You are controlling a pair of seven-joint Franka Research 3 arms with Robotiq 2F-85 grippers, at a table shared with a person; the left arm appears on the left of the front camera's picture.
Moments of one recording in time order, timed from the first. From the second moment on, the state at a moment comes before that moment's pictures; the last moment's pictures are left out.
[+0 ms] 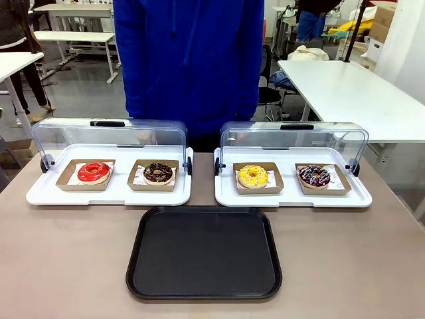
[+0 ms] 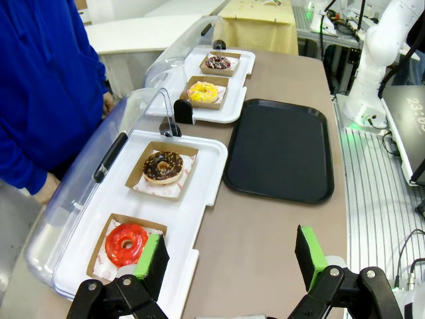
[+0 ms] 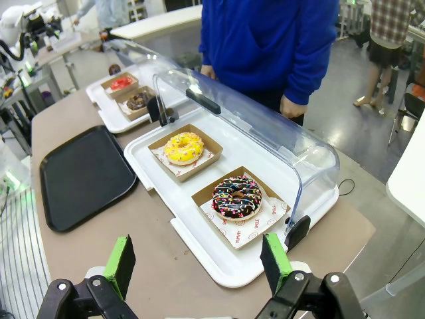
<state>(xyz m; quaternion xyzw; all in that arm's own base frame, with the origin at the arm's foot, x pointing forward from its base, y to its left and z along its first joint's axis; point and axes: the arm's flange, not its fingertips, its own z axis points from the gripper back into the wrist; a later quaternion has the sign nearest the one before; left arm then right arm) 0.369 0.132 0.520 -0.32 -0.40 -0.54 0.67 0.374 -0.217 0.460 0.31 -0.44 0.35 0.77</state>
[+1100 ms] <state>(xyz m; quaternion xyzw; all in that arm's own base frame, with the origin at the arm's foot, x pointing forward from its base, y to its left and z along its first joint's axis) 0.369 0.132 0.520 -0.32 -0.40 -0.54 0.67 0.374 -0.217 0.460 0.31 -0.44 0.35 0.77</state>
